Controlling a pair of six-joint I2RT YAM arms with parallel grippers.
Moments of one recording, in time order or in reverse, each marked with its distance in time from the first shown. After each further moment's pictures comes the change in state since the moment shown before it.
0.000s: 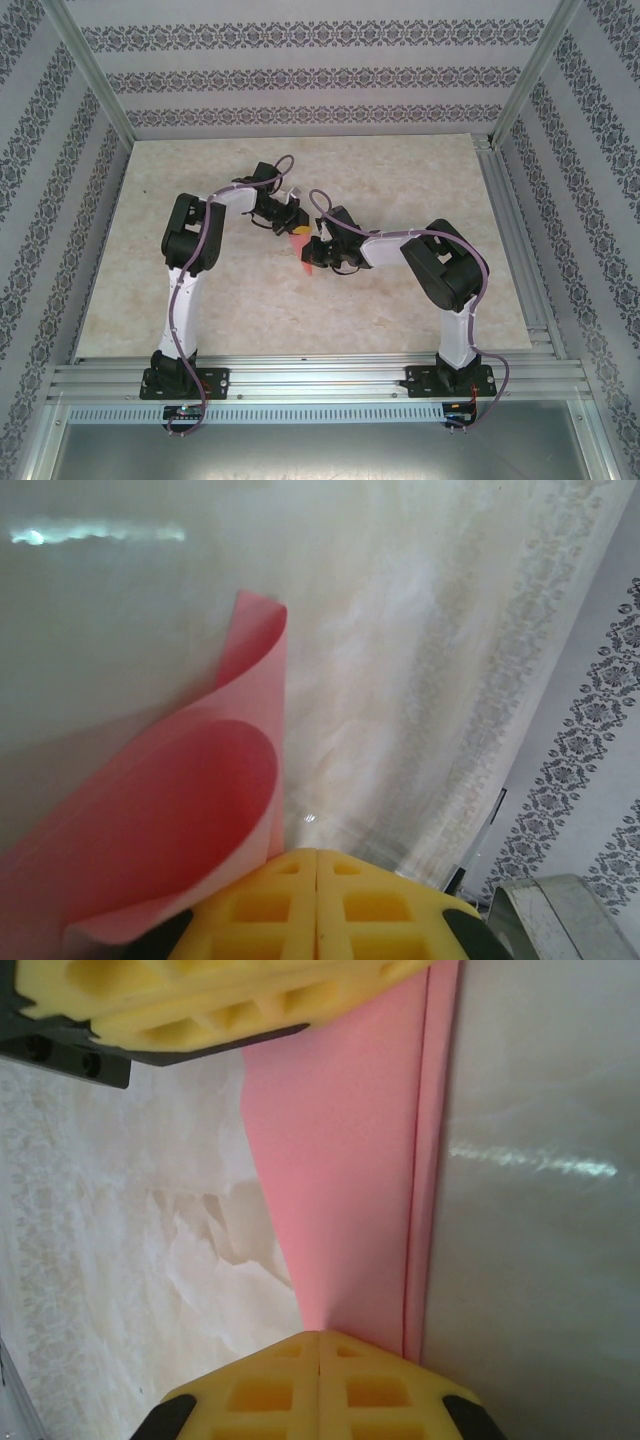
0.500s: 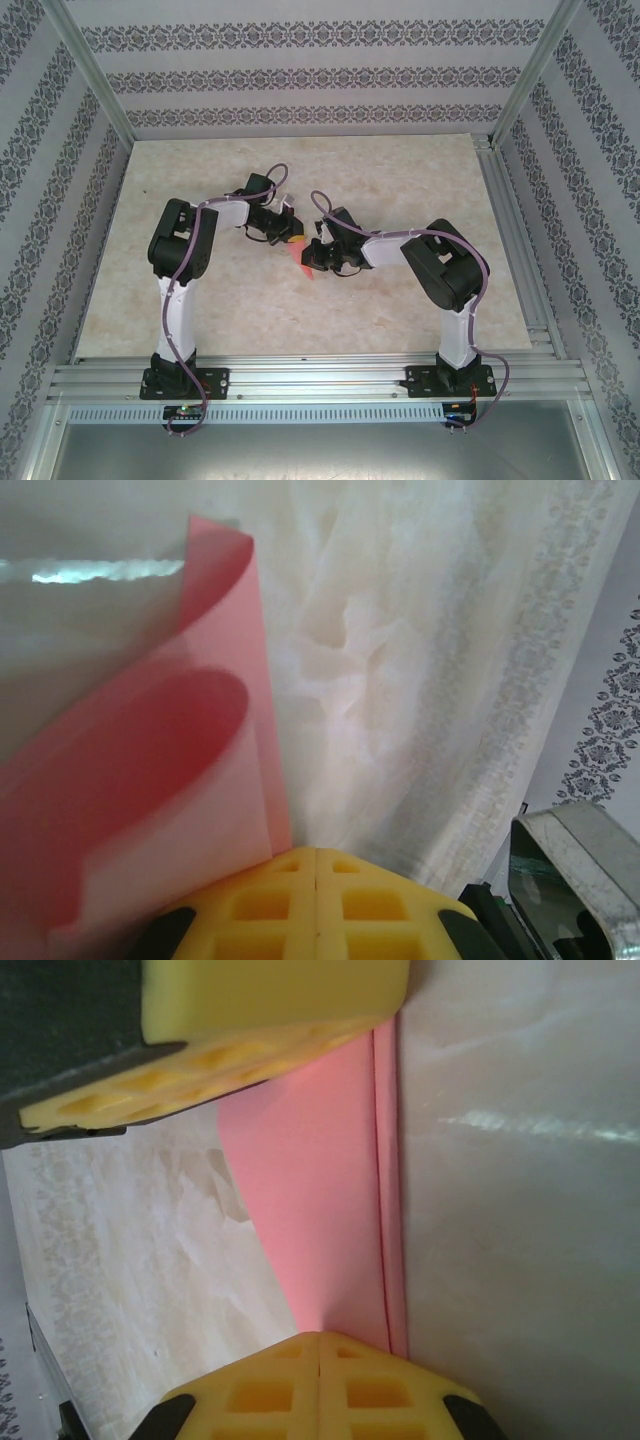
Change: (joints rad) left arm -0.003 -0.158 -0.285 0.225 -0.058 -0.046; right arm -0.005 0.000 -0.011 -0.007 -0.076 0.011
